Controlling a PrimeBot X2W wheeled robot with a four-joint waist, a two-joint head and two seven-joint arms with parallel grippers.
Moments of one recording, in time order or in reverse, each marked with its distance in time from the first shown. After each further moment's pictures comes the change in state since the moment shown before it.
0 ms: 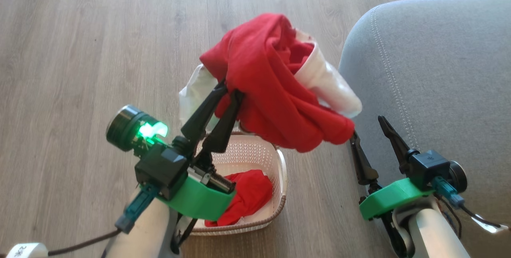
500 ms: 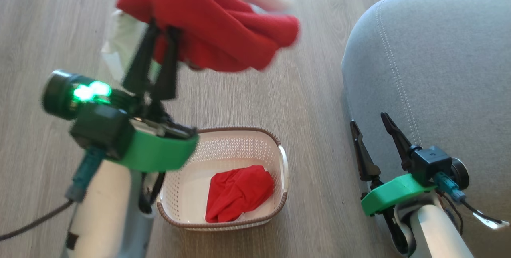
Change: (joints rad) left arm -0.130 0.009 0.151 0.011 -0.012 0.102 0.000; right arm -0.024 0.000 -0.014 0.021 0.000 0.000 0.000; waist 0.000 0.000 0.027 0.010
